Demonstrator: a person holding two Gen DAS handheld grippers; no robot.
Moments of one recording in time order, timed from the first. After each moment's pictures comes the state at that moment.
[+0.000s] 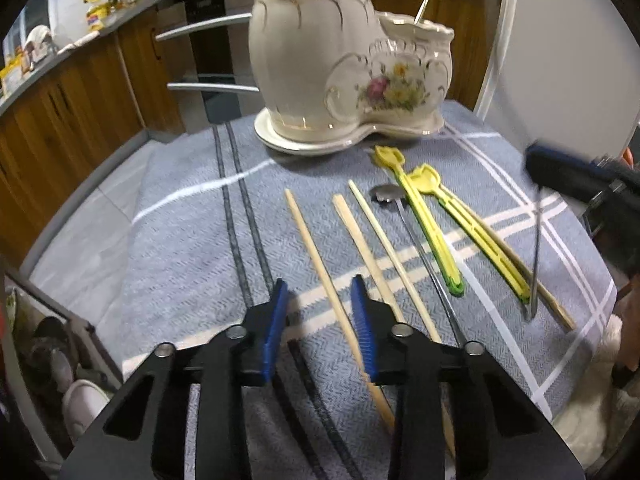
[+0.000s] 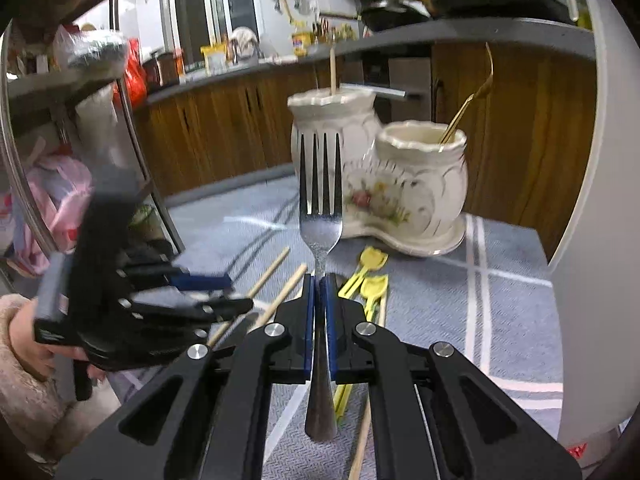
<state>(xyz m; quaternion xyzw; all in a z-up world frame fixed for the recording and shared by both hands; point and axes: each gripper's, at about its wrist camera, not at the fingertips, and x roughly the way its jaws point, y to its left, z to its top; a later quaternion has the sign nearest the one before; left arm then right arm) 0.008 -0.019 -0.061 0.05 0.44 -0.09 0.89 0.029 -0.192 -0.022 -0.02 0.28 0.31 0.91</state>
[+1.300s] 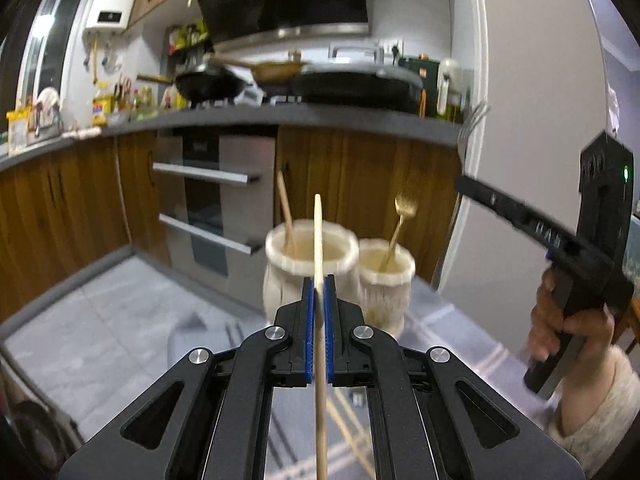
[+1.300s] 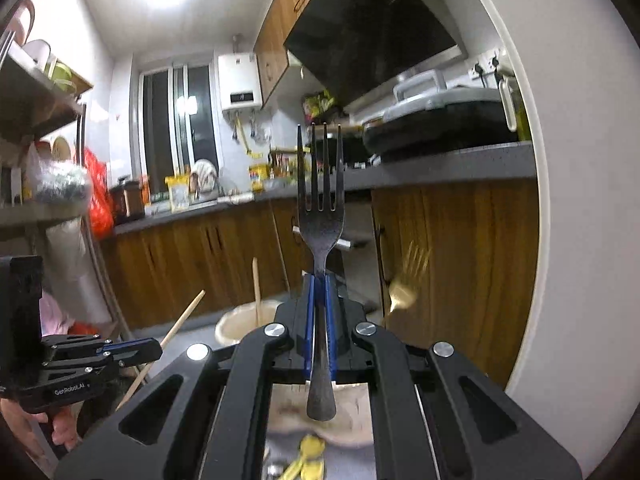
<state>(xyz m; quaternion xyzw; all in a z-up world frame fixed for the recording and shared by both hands) 0.020 0.001 0.076 0.00 0.20 -0.15 0.97 0.090 -0.225 0.064 0.08 0.08 0.24 0.96</state>
